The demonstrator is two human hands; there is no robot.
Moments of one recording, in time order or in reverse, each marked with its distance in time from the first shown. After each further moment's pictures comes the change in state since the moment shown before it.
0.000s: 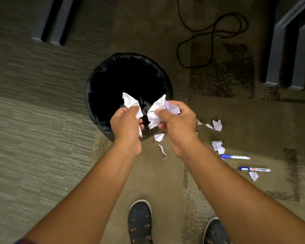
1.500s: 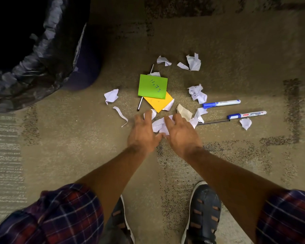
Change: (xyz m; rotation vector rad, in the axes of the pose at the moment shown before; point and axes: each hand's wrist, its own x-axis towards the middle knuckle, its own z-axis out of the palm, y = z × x) left_hand 0.040 -0.338 0.048 1.419 -0.607 0.447; right_hand 0.082 0.275 -0.253 -1.712 -0.186 -0.313
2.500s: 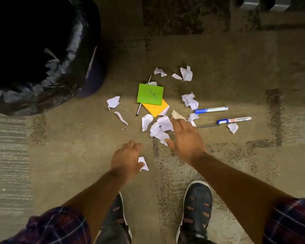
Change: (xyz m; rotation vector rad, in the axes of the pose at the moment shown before) left_hand -0.067 -0.048 -0.014 0.352 -0.207 0.059; right_hand -0.035 0.013 -0.038 0.054 0.087 0.037
